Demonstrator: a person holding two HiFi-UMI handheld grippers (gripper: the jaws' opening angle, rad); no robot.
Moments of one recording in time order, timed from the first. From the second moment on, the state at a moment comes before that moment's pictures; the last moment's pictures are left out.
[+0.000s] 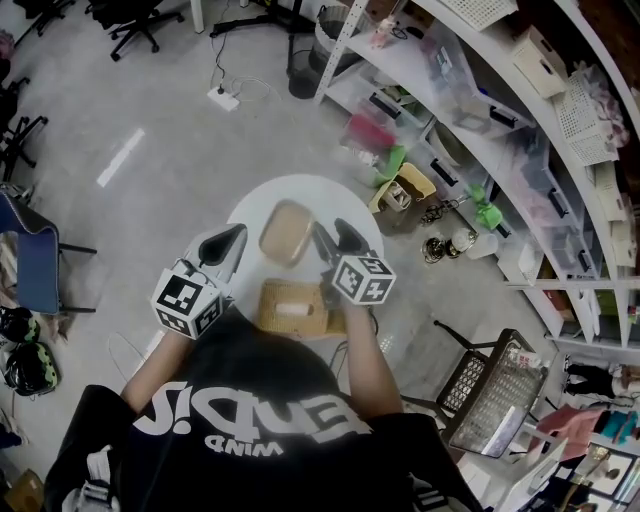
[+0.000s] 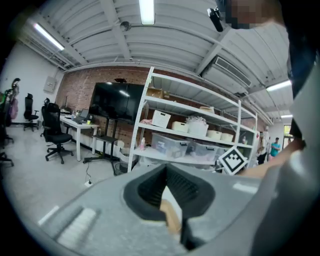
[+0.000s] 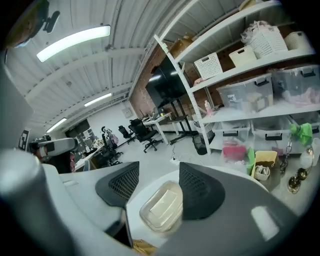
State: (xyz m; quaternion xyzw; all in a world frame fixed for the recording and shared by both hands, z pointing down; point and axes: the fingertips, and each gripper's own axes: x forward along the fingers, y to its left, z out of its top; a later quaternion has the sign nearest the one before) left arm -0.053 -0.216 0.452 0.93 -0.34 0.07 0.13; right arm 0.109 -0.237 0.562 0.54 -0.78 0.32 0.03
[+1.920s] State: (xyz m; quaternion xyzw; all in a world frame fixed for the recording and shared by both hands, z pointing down) left arm -0.055 -0.262 0.511 0.91 -0.33 0.13 0.20; right arm 0.109 -0.302 0.735 0.49 -0.71 0.48 0.13
